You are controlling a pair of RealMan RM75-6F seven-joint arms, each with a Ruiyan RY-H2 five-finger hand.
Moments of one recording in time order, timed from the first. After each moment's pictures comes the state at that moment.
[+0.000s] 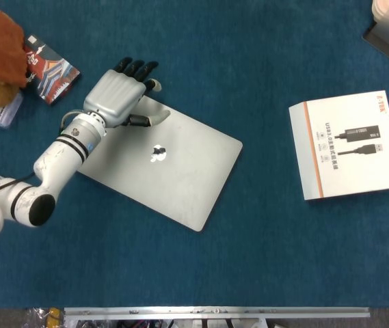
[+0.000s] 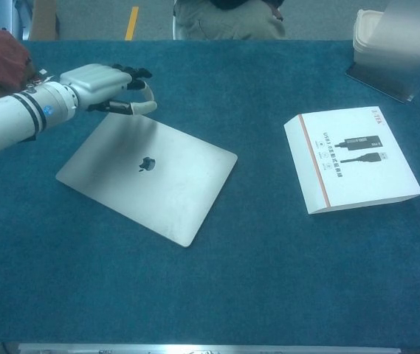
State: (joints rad) left arm -0.86 -1.50 -0.17 -1.29 1.11 0.64 0.29; right arm -0.04 -1.07 0.08 -1.51 -1.51 1.60 0.22
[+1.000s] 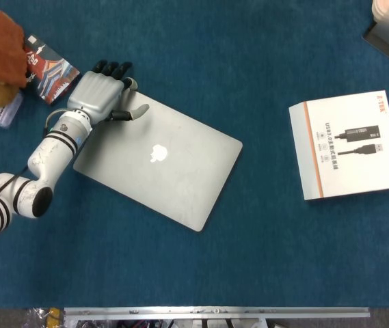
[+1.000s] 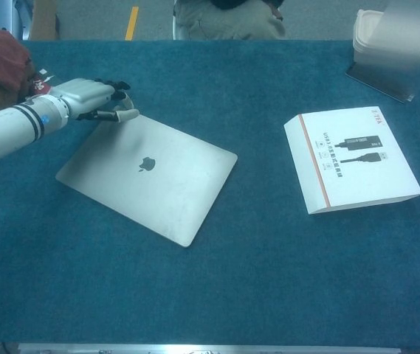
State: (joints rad) left arm -0.86 -1.62 -0.11 -1.02 1.12 0.60 0.15; right arm -0.04 -1.06 0.08 -1.52 -1.50 1.61 0.20
